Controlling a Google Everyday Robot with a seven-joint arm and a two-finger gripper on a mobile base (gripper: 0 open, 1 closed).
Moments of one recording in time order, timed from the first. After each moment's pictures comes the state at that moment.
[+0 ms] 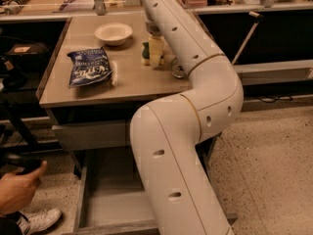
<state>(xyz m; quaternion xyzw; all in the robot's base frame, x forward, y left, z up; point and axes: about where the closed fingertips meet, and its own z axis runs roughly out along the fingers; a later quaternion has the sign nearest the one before) 0.841 -0.037 0.834 -0.59 0.78 -0.14 0.13</state>
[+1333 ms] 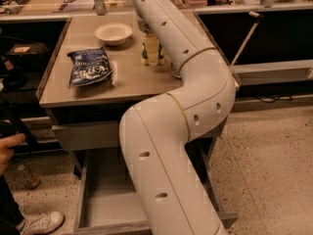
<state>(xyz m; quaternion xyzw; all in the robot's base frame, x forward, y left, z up) 0.830 -0.012 0.847 -0.69 0.70 -0.15 0.10</state>
